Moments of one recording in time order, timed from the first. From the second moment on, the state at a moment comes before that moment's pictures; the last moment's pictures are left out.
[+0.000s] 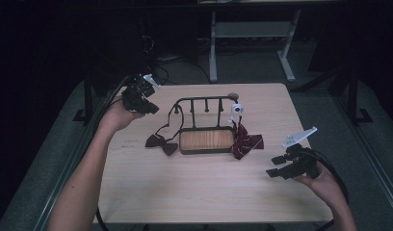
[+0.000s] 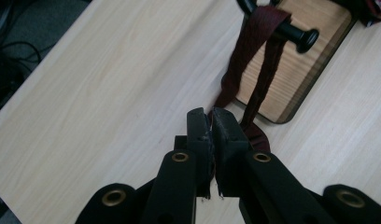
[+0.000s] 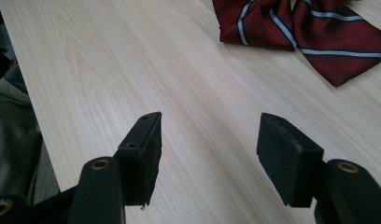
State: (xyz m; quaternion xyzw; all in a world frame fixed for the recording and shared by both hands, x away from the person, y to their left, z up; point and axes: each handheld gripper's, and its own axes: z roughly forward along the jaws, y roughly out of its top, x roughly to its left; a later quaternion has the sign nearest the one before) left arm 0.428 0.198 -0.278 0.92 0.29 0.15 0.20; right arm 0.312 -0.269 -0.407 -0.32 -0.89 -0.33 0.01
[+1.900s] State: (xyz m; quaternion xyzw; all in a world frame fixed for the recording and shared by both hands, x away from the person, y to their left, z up) left arm 0.346 0.228 -0.338 0.92 0.27 0.14 0.25; right arm 0.312 -0.275 -0.410 -0.34 -0.88 -0.32 0.01
